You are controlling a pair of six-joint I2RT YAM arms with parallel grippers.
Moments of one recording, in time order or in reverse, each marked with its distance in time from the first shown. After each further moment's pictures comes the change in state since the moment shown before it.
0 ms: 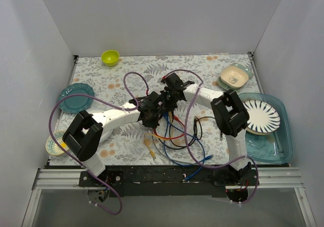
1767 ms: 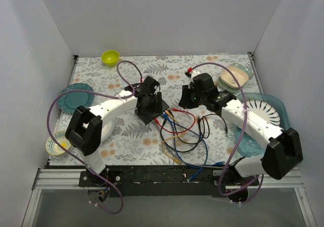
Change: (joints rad) left arm 0.116 0.061 0.207 -0.105 0.036 -0.038; right arm -0.051 -0.676 -0.352 0.024 0.200 -0.132
